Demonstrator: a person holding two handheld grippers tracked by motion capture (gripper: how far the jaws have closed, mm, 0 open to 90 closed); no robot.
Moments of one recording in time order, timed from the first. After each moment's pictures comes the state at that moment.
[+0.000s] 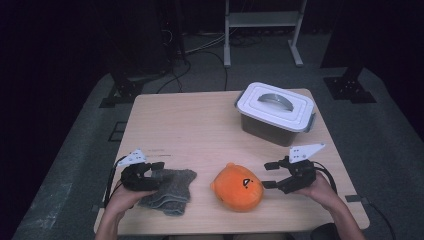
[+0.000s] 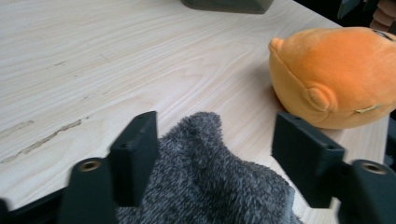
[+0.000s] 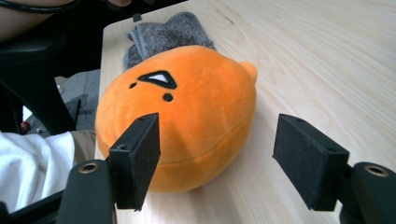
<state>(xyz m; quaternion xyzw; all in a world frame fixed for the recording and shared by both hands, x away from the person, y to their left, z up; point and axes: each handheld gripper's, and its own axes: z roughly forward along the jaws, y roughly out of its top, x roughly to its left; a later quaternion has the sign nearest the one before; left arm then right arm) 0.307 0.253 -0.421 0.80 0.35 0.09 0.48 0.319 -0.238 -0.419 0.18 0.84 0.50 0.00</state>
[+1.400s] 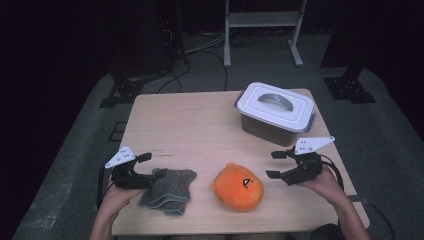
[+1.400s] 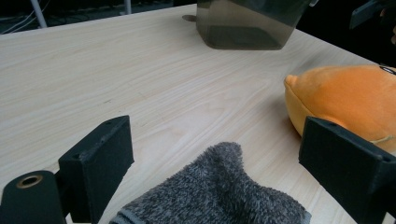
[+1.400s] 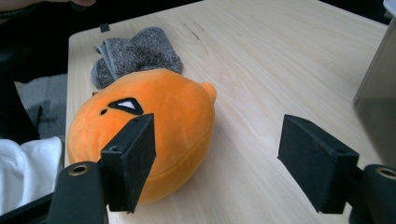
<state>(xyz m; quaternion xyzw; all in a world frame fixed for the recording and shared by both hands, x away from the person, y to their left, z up) 0.301 0.265 -0.400 0.77 0.35 0.15 0.51 0.323 -0.247 -0.392 0.21 0.84 0.50 0.07</state>
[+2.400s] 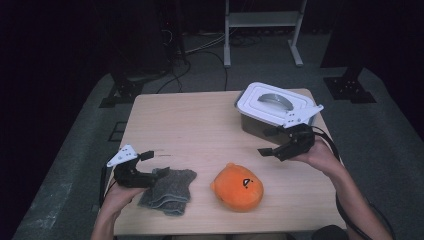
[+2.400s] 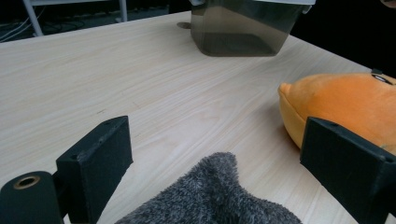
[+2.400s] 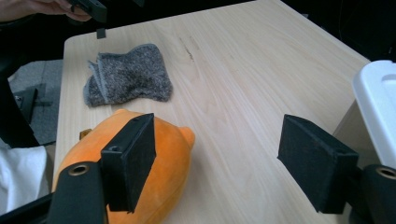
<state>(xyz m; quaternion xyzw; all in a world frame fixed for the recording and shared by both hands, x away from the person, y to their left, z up) 0.303 0.259 -0.398 0.77 0.34 0.15 0.52 0.364 -0.221 -0.330 0.17 0.86 0.47 0.07</state>
